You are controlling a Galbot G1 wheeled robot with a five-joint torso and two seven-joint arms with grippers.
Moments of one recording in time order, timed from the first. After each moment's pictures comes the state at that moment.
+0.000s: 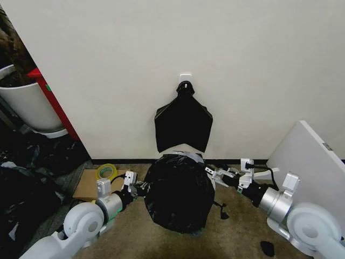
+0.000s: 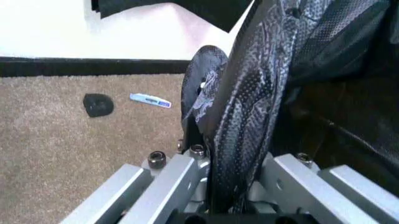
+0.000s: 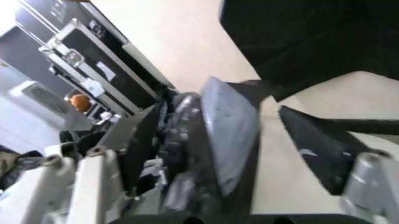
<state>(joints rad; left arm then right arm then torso) 1.29 -0.81 -0.23 -2.06 -1.06 0.39 -0.01 -1.45 0.71 0.46 2.27 1.35 -0.30 -0.09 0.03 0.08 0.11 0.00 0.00</state>
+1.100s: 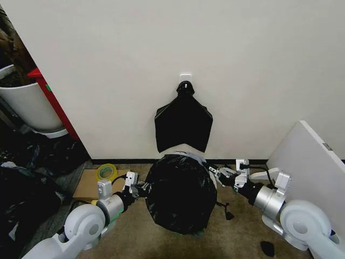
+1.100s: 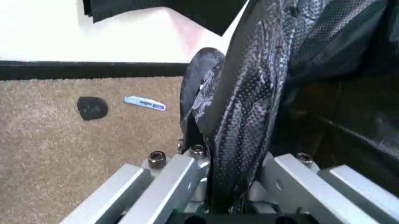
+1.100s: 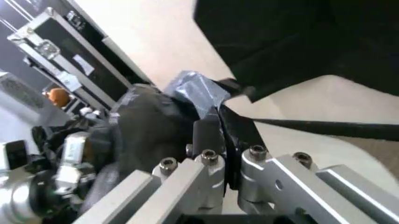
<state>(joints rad) 1.30 -0.80 -0.22 -2.09 -1.07 0.38 -0.01 -1.38 0.70 0.41 2.19 1.29 -0.28 -0.10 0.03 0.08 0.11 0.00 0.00</state>
